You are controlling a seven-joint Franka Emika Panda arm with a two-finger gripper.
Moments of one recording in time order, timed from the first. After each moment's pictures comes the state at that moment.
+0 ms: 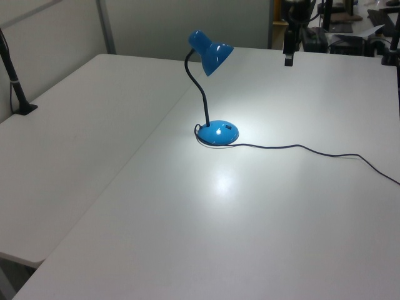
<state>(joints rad) 0.01 0.04 0.04 -1.65 -0.08 1.69 -0.03</state>
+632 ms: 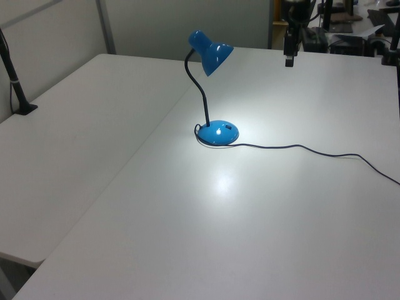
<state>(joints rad) 0.01 0.04 0.04 -1.65 -0.08 1.69 -0.03</state>
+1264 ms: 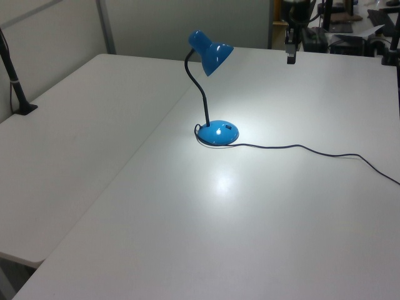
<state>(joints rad) 0.01 0.04 0.04 -1.65 -0.08 1.69 -0.06</state>
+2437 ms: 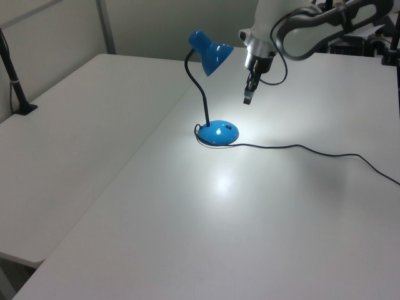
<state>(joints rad) 0.01 0.30 0.04 -1.76 -0.08 2.33 -0.06</state>
